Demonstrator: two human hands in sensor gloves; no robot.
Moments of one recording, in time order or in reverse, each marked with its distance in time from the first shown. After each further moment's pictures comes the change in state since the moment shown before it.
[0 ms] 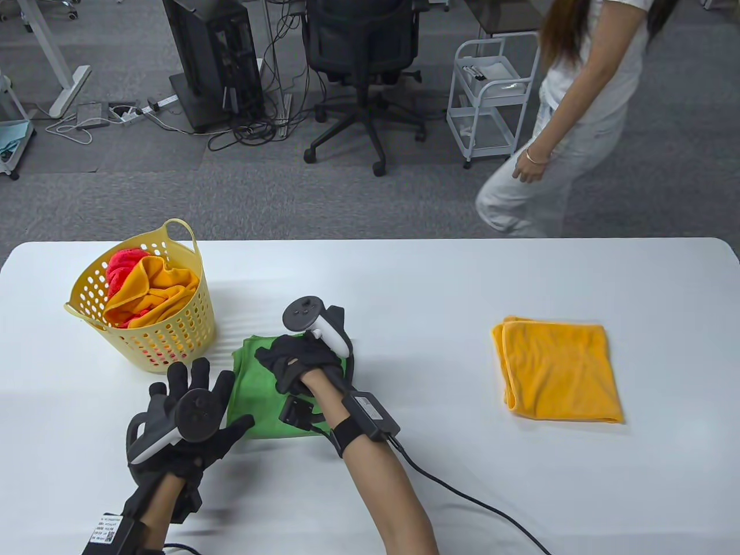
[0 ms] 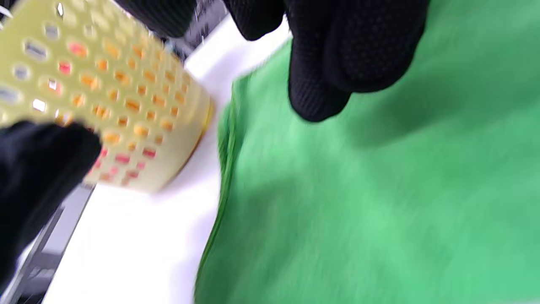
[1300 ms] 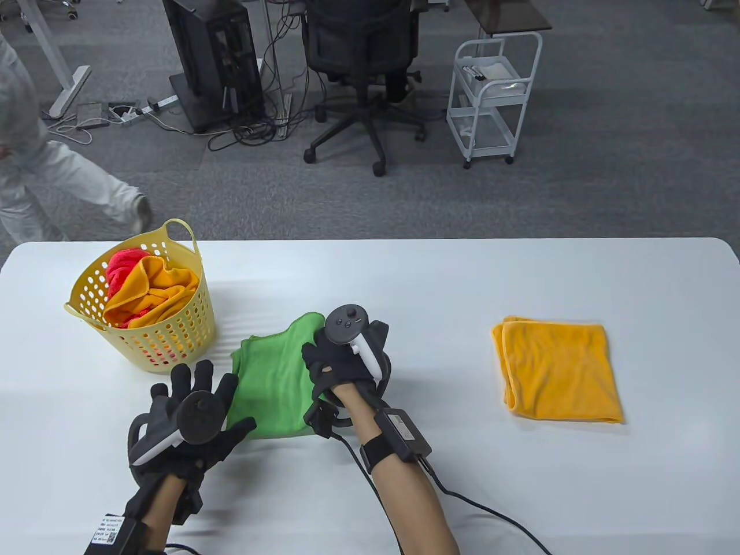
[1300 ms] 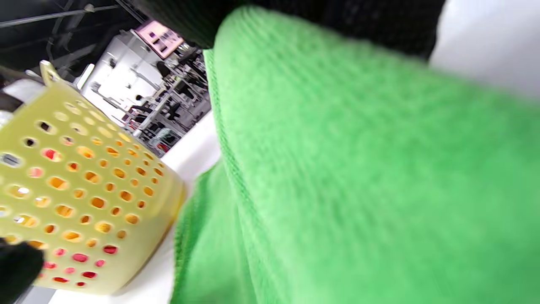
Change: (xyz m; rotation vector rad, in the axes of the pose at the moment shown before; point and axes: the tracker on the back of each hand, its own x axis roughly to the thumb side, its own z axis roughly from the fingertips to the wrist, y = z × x) left_hand 0.003 -0.001 0.000 0.002 -0.015 -0.006; right_hand -0.025 -0.020 0.037 -0.246 0.003 -0.097
